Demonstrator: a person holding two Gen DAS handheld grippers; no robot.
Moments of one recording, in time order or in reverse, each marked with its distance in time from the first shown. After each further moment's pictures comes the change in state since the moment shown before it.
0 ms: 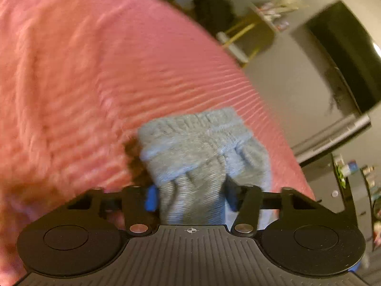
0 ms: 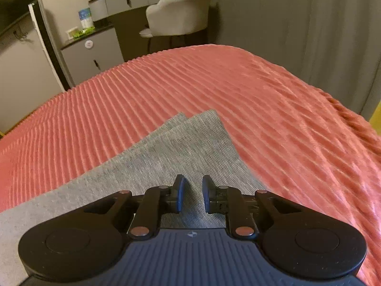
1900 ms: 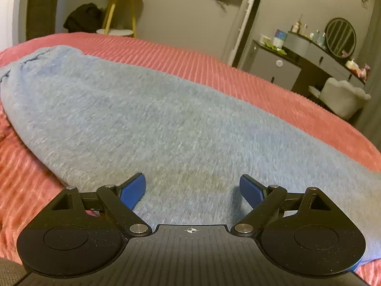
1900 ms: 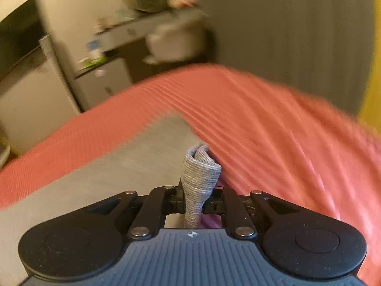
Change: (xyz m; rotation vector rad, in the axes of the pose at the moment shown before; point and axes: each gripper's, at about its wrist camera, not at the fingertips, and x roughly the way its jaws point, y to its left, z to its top) left arm -0.092 -0.135 -0.266 0.668 0.103 -0.129; right arm -0.102 -0.048 -0.057 0.002 -0.165 0.107
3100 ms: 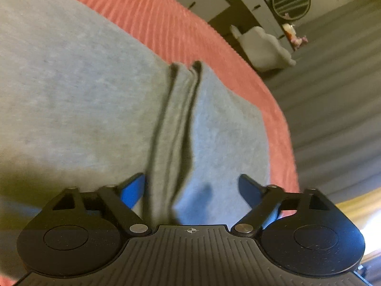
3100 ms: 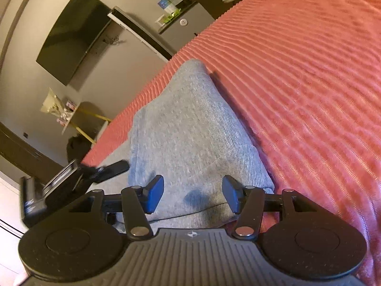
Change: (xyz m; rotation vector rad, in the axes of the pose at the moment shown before) left arm 0.099 -0.125 0.022 -0.181 0.485 -0.561; right arm -0.021 0.067 -0.104 0.261 0.299 0.565
